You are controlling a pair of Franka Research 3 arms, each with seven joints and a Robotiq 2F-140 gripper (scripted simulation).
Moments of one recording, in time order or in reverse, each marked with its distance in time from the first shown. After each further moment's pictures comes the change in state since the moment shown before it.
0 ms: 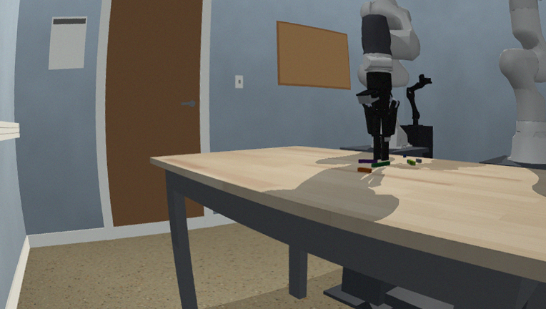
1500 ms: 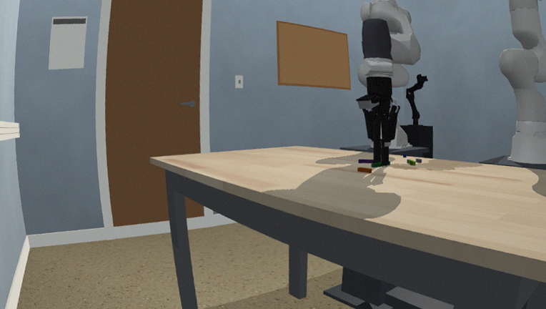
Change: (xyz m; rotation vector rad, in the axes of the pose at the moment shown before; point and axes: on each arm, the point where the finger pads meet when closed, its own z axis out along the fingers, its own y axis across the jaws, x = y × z) left arm 0.000 0.000 0.000 0.000 0.000 0.000; right arm 0.000 0.000 0.014 0.000 0.000 -0.001
